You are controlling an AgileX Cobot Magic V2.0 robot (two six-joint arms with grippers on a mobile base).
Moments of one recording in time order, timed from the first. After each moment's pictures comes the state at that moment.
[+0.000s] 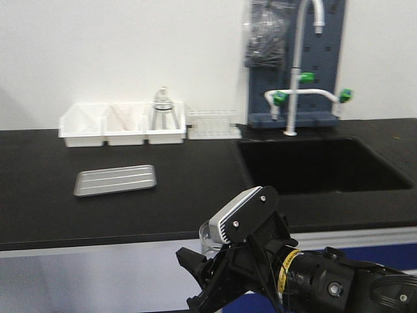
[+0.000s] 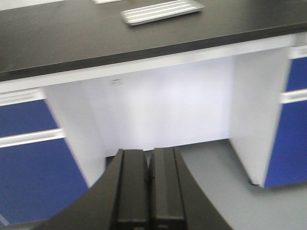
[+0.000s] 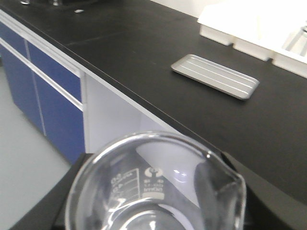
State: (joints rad) left arm -0.01 -0.02 0.03 0.06 0.37 0.02; right arm 0.60 1.47 -0.91 -0.71 -0.24 0.55
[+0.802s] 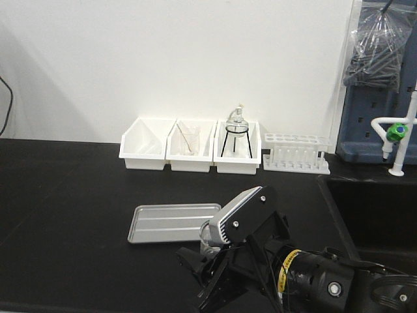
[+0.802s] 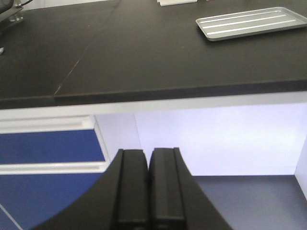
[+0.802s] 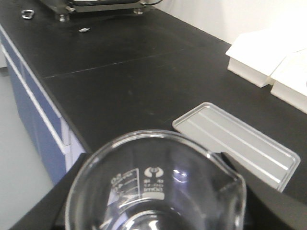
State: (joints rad) left arm -0.01 -0.02 0.03 0.06 0.37 0.02; right arm 0.60 1.47 -0.91 -0.71 -0.24 0.55
